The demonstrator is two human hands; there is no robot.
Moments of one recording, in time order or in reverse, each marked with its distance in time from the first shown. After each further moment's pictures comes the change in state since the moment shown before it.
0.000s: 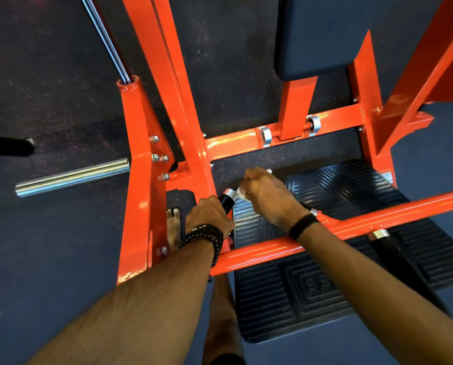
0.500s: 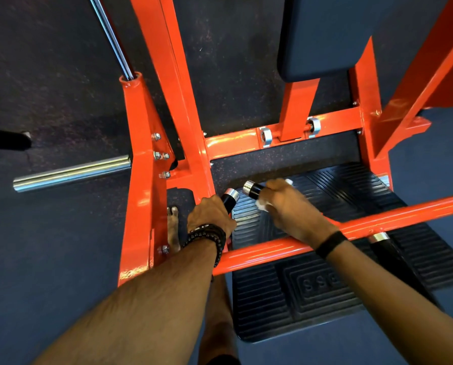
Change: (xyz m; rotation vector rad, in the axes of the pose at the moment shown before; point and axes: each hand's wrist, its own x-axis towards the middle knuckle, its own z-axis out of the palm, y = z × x) left_hand -0.003 0.002 -0.005 0.030 0.014 0.004; right_hand -0.040 0.013 -0.014 -0.012 0.006 -0.026
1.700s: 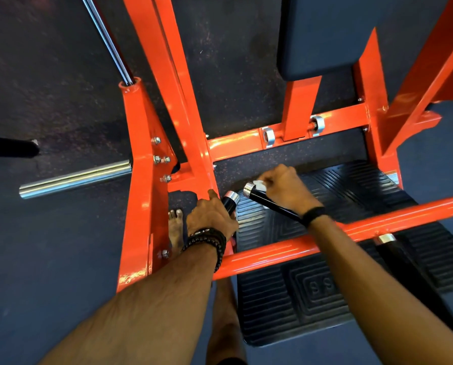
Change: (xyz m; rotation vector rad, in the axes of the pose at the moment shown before) left_hand 0.016 -0.003 0.018 0.070 0.062 0.032; right_hand 0.050 0.020 0.004 0.343 -0.065 0.454
